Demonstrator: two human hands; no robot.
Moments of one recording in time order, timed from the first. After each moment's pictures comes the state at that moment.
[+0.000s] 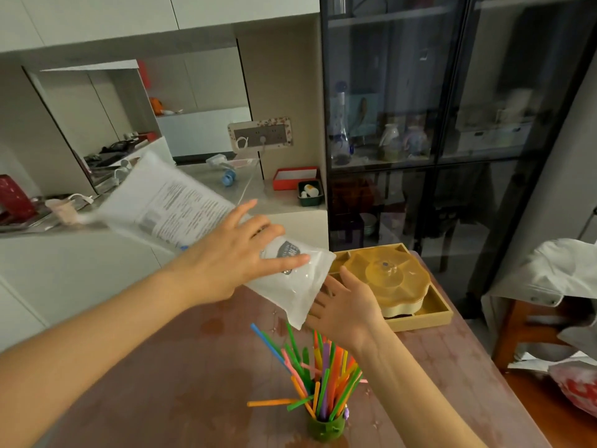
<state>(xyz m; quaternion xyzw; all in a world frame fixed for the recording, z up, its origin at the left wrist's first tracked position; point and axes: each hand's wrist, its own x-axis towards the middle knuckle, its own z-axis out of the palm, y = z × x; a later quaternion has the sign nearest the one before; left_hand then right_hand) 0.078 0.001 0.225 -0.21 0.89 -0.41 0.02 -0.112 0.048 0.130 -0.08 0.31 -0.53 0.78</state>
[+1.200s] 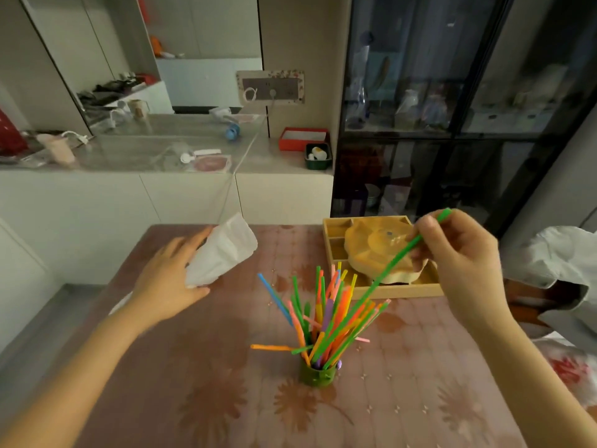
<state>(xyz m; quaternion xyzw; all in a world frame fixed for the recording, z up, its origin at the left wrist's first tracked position) 0.182 0.019 0.093 -0.59 0.78 0.03 -0.23 -0.179 0.105 0.164 -0.54 0.54 -0.61 0.22</state>
